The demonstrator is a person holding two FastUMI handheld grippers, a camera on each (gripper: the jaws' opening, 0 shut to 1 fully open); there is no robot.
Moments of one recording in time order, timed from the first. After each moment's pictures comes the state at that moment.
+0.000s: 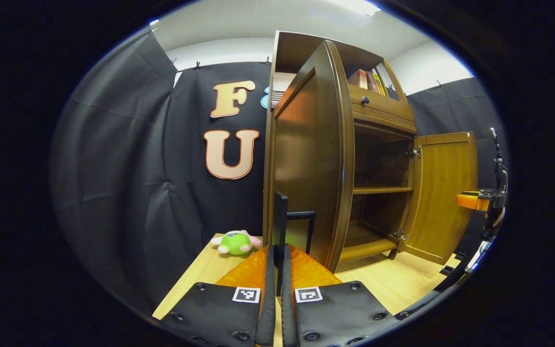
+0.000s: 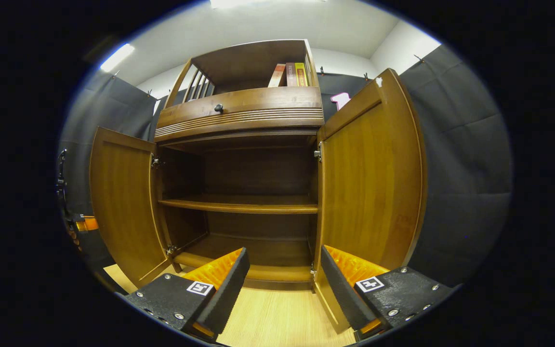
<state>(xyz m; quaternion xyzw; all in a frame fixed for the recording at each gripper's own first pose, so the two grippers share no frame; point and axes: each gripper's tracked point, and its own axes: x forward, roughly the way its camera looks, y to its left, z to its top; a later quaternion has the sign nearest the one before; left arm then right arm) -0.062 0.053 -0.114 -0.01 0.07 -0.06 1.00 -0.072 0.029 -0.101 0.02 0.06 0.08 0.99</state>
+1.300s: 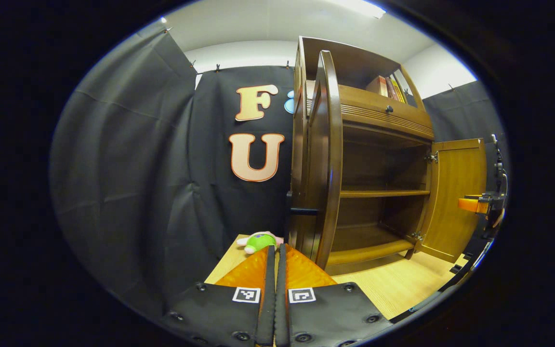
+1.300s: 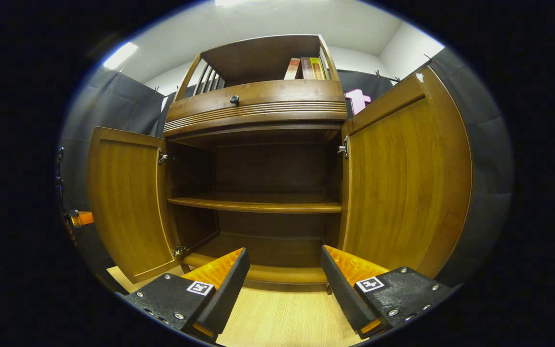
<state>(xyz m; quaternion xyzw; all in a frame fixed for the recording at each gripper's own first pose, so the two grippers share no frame) -0.086 0.116 -0.101 -0.01 0.06 -0.01 1.00 -0.057 0.065 -0.112 0.02 0.07 0.10 0.99</state>
